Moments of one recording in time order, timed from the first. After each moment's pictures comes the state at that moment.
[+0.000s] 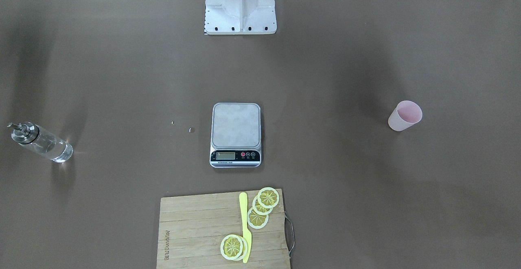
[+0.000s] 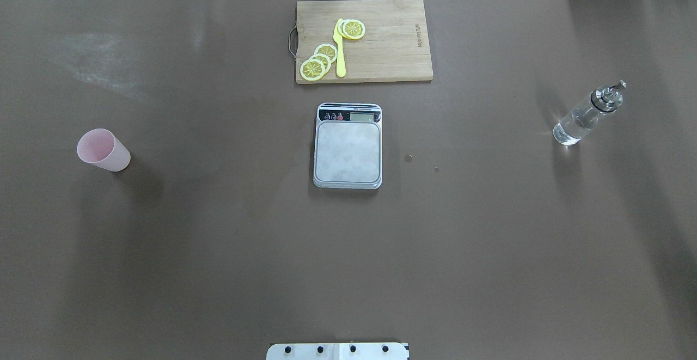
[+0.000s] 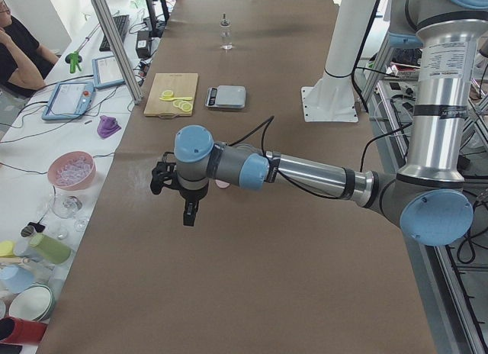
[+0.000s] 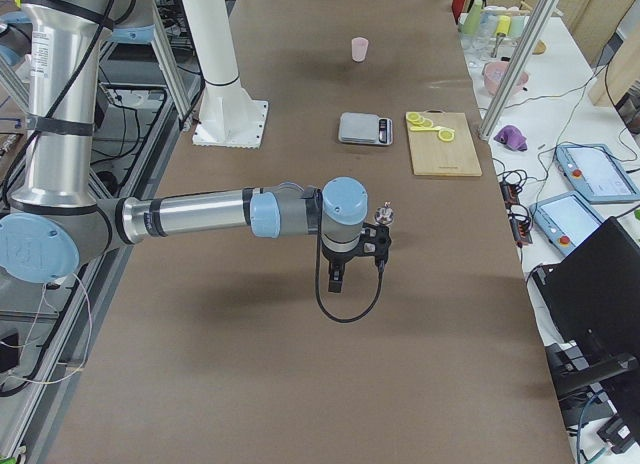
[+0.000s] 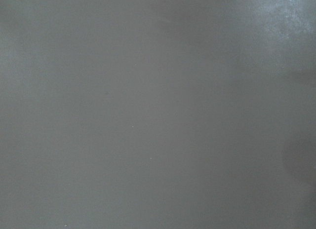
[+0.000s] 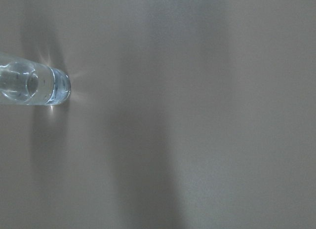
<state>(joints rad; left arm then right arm) -1.48 -1.61 -1.82 -1.64 -2.35 -0.31 1.49 -1.72 1.87 -1.63 2.44 0.17</state>
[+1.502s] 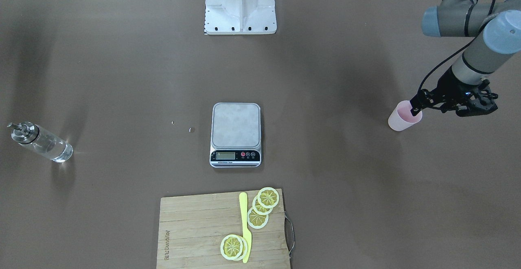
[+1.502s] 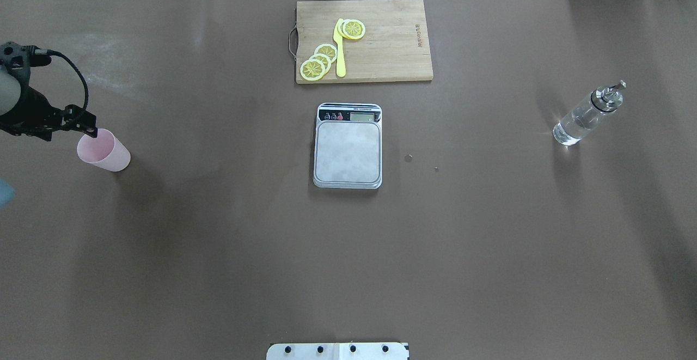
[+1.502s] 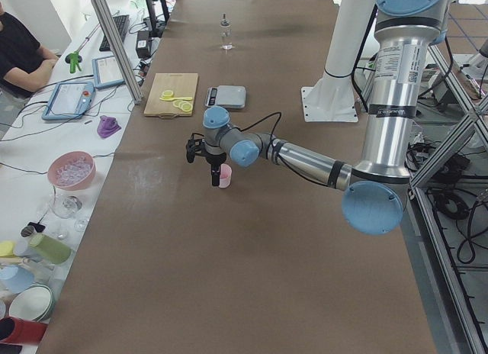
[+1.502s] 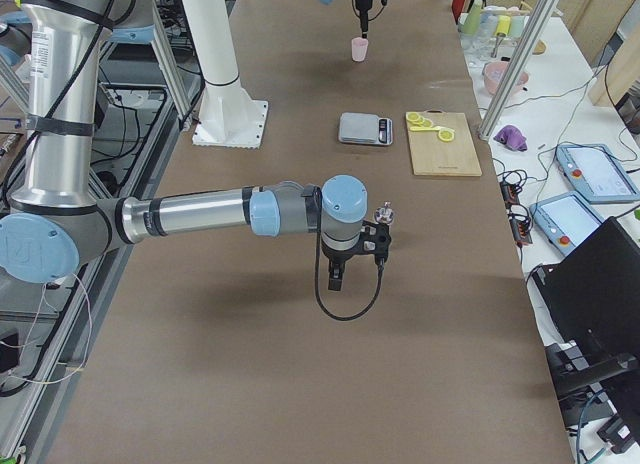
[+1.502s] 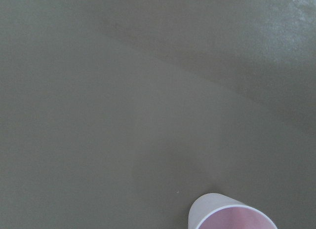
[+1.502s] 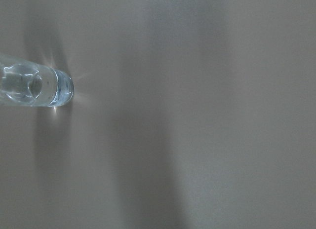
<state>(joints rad) -1.00 -1.66 -1.74 -1.90 -2.15 -0.87 1.49 -1.72 1.88 -1.63 2.44 0.18</state>
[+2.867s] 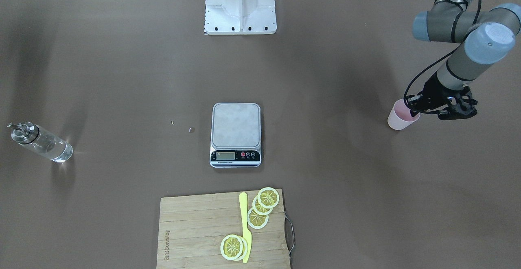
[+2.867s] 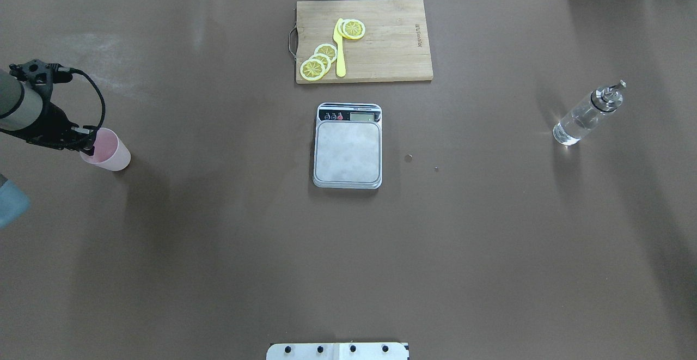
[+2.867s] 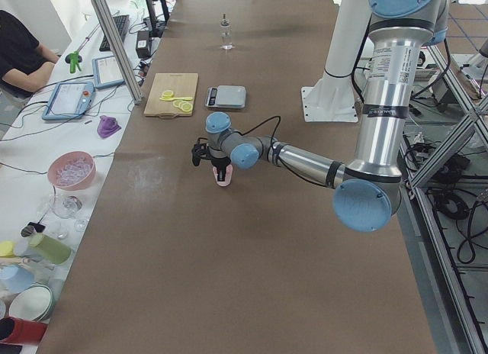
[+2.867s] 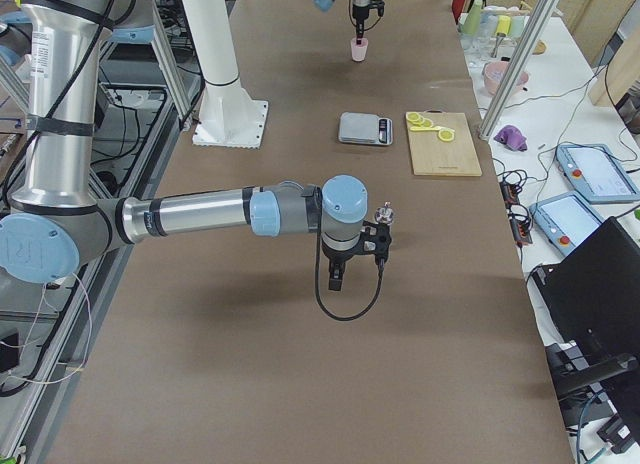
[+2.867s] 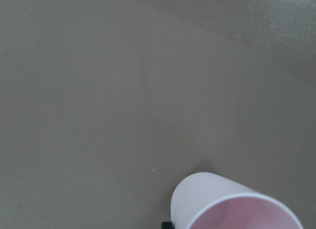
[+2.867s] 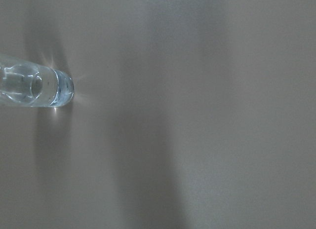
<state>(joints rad) -0.95 -1.67 -1.71 -1.90 -2.16 -0.86 1.49 -1.72 1.88 -1.63 2.44 0.18</state>
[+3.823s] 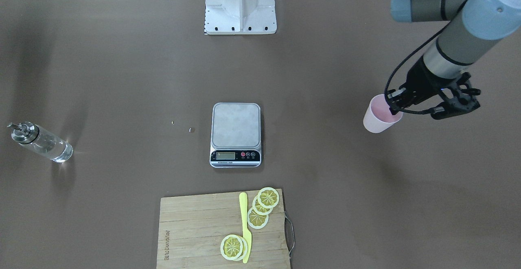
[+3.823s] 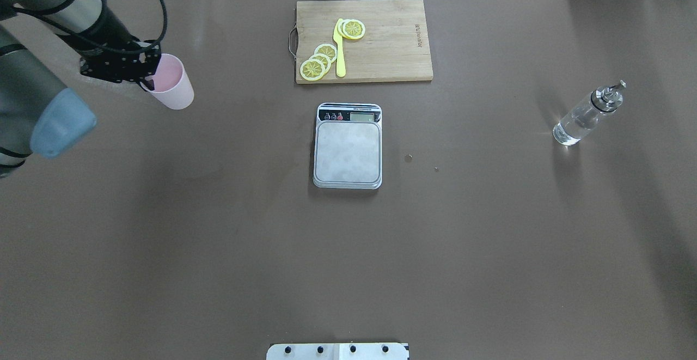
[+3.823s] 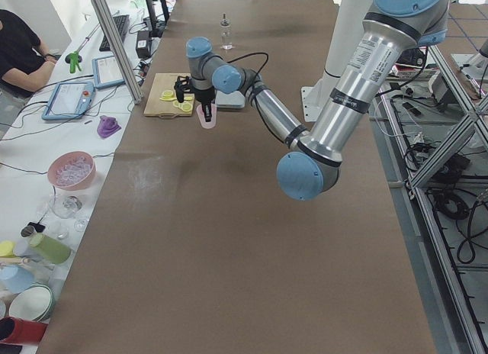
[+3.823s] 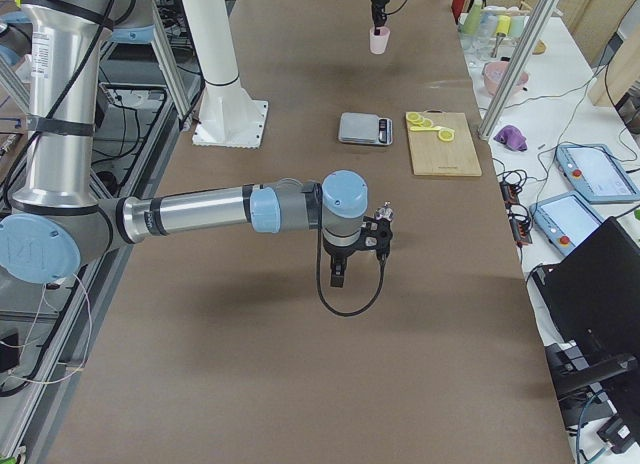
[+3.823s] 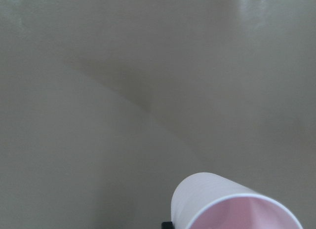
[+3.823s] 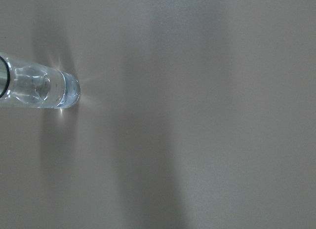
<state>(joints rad) -0.96 -2.12 -1.82 -1.38 -2.21 -1.13 1.49 -1.72 1.89 -1.63 2.44 0.18</state>
